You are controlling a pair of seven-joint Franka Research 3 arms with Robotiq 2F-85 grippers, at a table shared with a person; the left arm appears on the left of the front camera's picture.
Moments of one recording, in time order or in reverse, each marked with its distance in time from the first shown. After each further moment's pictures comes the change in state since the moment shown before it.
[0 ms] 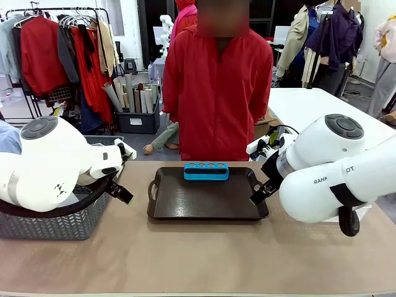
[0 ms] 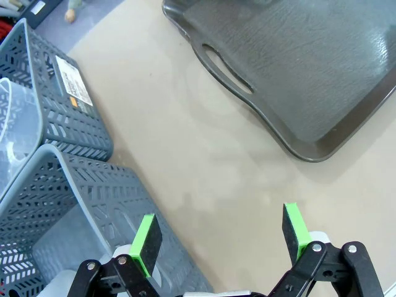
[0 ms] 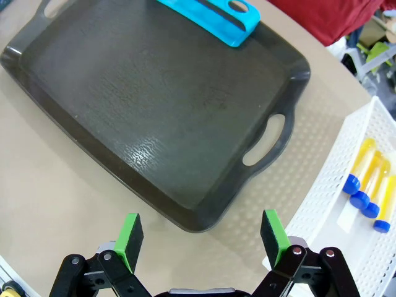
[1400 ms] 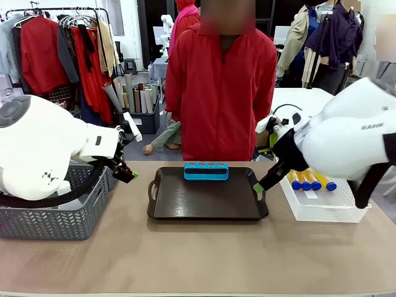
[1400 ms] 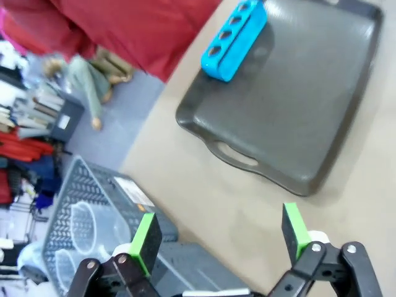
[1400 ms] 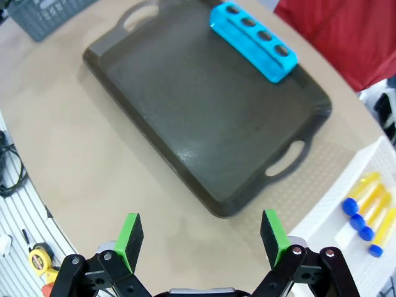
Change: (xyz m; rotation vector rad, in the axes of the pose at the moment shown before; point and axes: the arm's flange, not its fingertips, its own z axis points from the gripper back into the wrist) left arm 0.039 -0.004 0.070 0.042 -0.282 -0.431; right arm 0.016 -0.021 0.080 0.200 -0.072 0.102
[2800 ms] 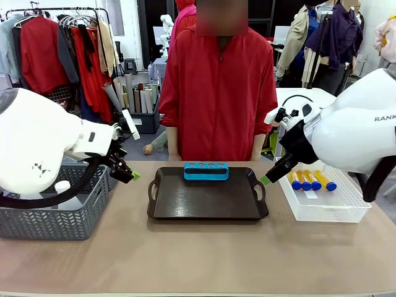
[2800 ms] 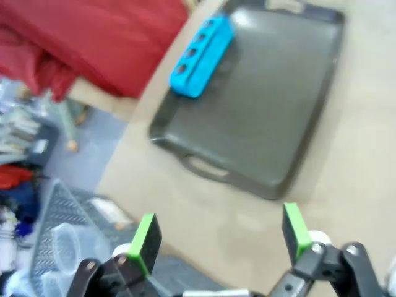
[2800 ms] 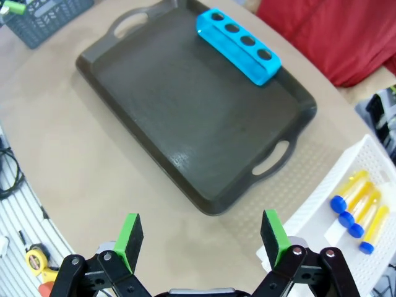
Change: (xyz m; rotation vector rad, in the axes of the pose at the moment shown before) left arm 0.005 -0.007 0.008 -0.148 -0.036 -0.029; right arm 0.000 -0.005 0.011 -0.014 -0.011 0.001
